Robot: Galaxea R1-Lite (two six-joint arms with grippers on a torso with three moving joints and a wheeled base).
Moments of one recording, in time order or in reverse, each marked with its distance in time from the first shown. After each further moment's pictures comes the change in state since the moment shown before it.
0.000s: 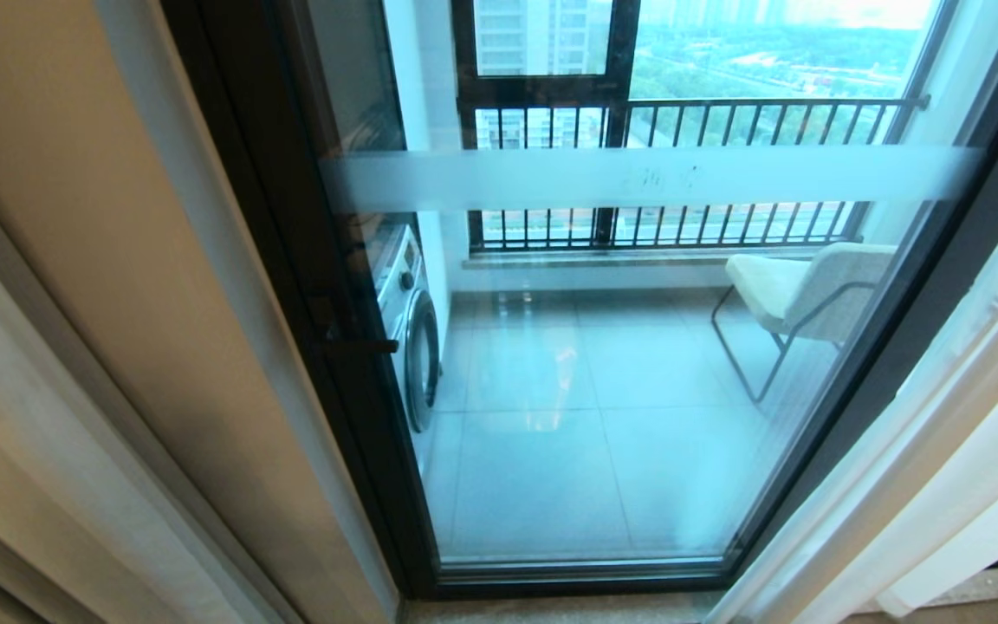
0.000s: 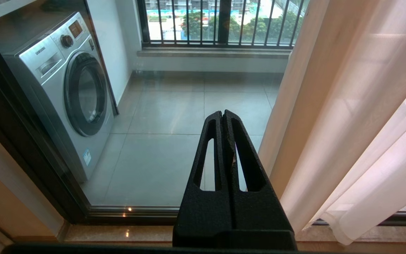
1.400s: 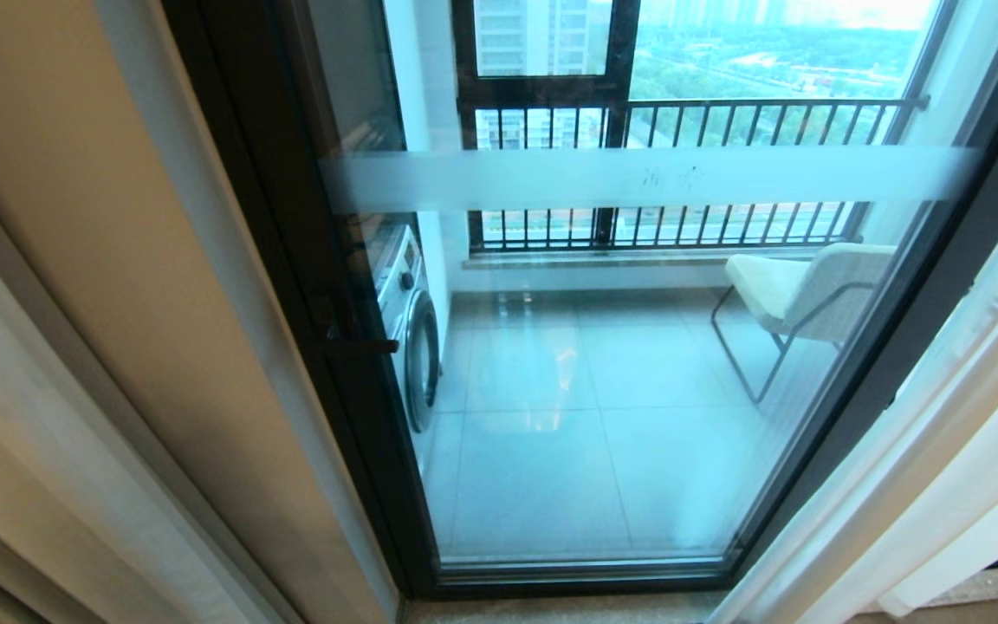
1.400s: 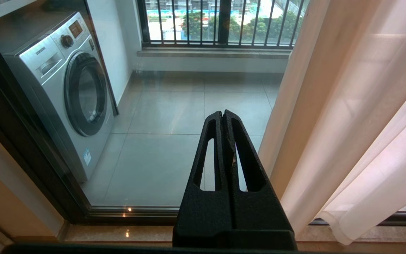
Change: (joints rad) left arm -0.011 -0.149 0.000 0.114 -0.088 -0.010; right arm 0.000 0.000 0.000 0.000 0.000 0.000
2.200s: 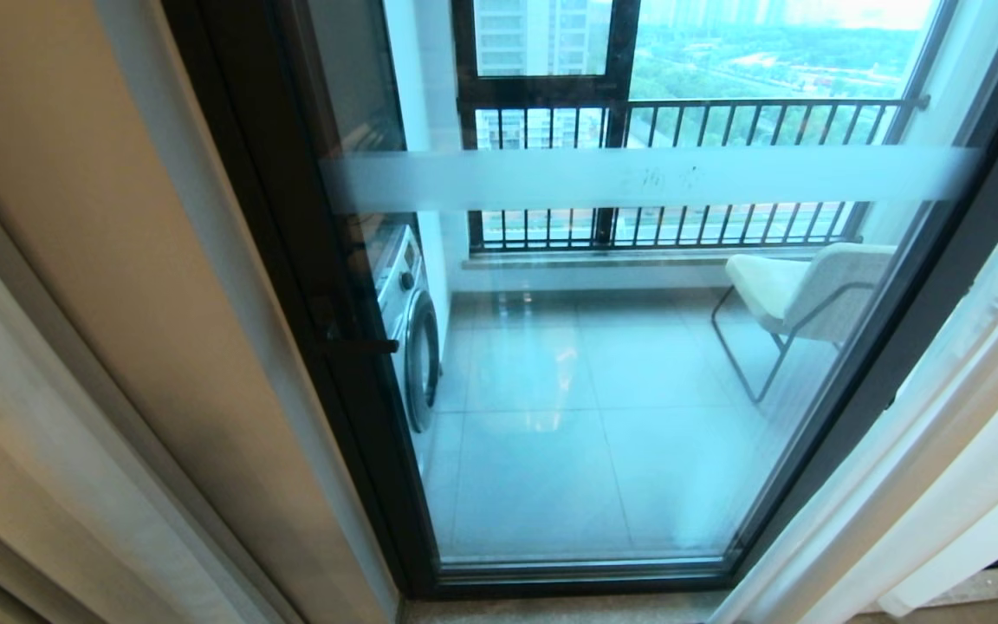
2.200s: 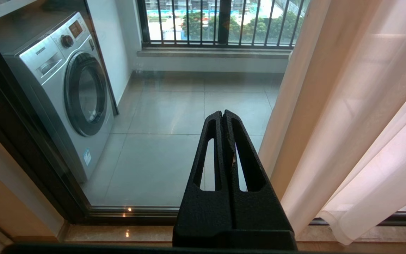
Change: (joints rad) left arm -0.001 0.000 0.000 0.000 0.000 -0.006; right arm 0.000 0.000 0.000 0.000 0.000 0.000
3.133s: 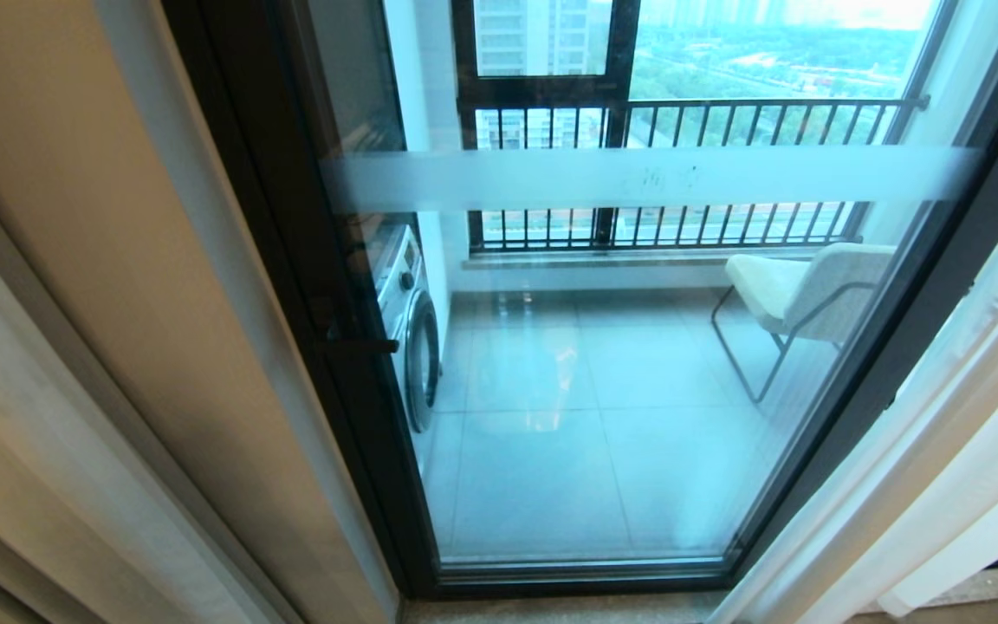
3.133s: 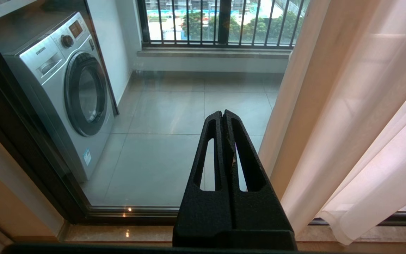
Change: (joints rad) left arm 0.000 0.000 0.000 0.000 0.002 -0.011; right arm 0.000 0.000 0.000 0.000 0.000 0.000
